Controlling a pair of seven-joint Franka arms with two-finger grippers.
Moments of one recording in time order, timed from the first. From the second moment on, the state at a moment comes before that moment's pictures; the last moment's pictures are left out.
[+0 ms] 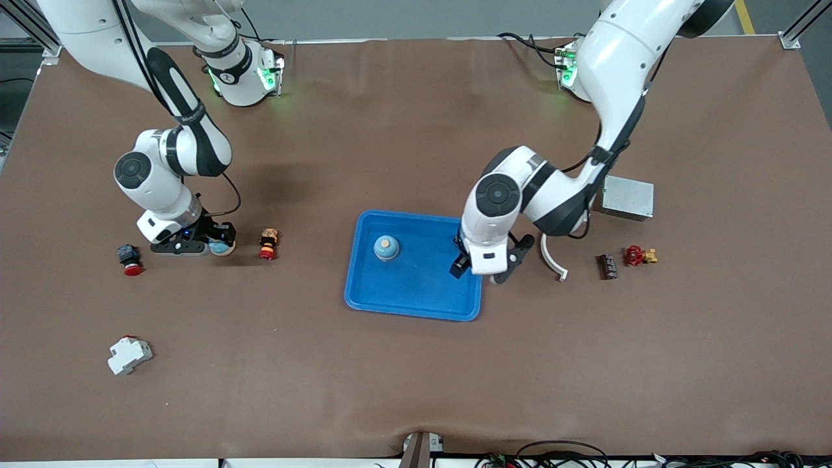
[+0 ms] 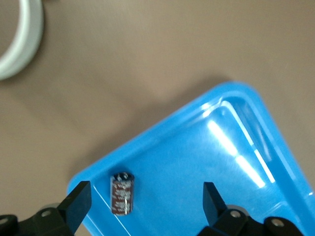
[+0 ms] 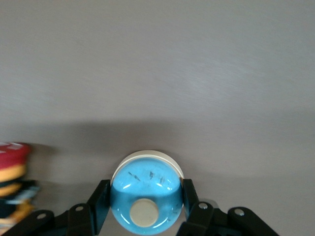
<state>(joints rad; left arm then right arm) -0.32 0.64 -0.33 -1.57 0.22 2.18 -1.60 0.07 0.29 -0.03 -2.41 0.01 2.78 0.06</state>
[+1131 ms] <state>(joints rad) 0.01 0.46 -0.33 -1.79 0.22 2.13 -0.68 0.56 0.44 -0.01 -1.77 0.01 2.22 1.02</state>
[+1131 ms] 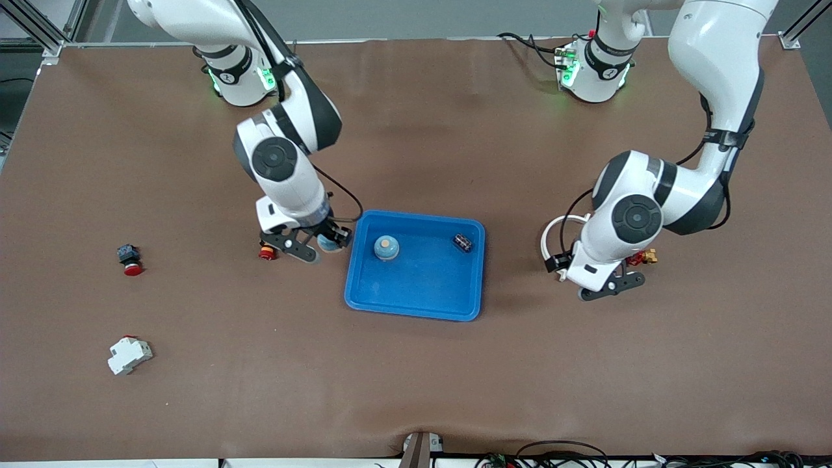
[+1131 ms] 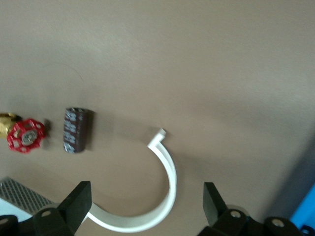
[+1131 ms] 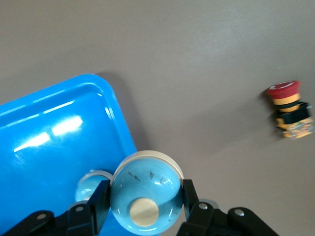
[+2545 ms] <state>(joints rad) 0.24 0.52 -0.39 -2.01 0.41 2.45 -0.59 0.60 0.93 -0.03 -1.25 0.00 2.22 1.27</state>
